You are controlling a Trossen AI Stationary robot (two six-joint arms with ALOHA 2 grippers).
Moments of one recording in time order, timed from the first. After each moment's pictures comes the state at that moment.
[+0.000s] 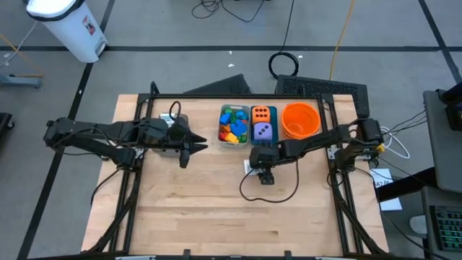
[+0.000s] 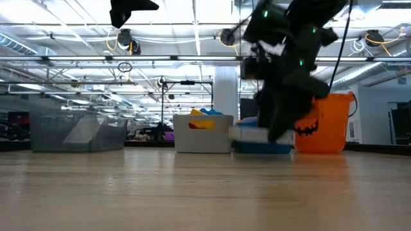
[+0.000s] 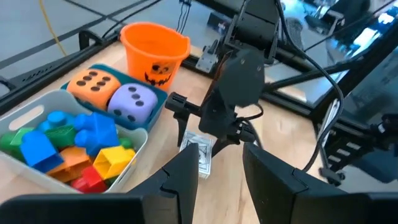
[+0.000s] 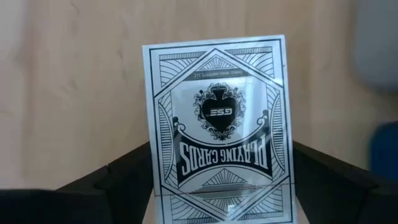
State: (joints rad) left arm -0.06 1.01 0.93 -0.28 -0.13 -0.40; right arm 0.05 1.67 0.95 -0.38 0.03 0.00
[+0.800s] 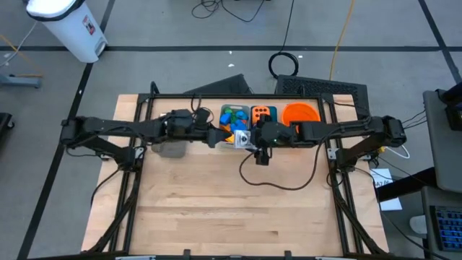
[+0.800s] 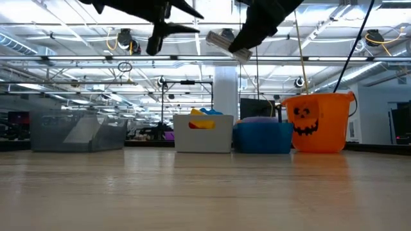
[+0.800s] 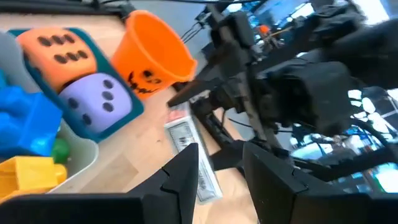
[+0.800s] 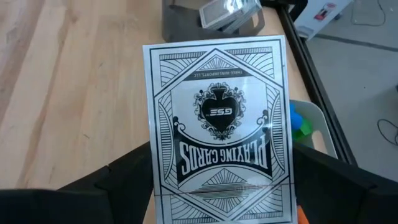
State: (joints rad) left arm 0.11 1.30 0.93 0.14 0.02 -0.87; right arm 0.00 1.41 1.16 -0.41 0.24 -0.12
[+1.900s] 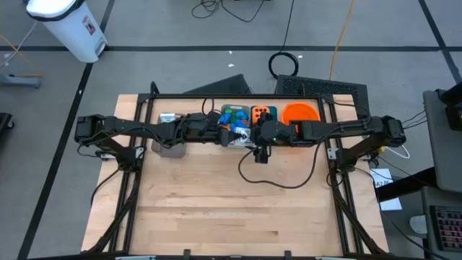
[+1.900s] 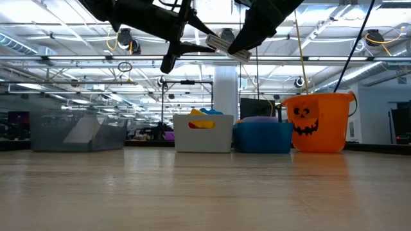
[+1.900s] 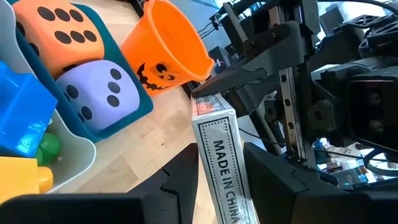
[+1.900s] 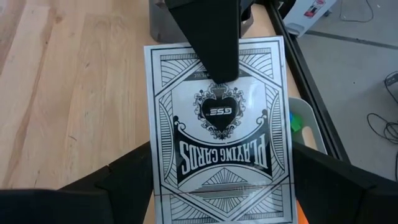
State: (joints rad) left arm 0.13 1.49 0.93 0.30 0.00 -0.97; right arm -0.01 1.41 1.16 -0.41 0.27 -0.11
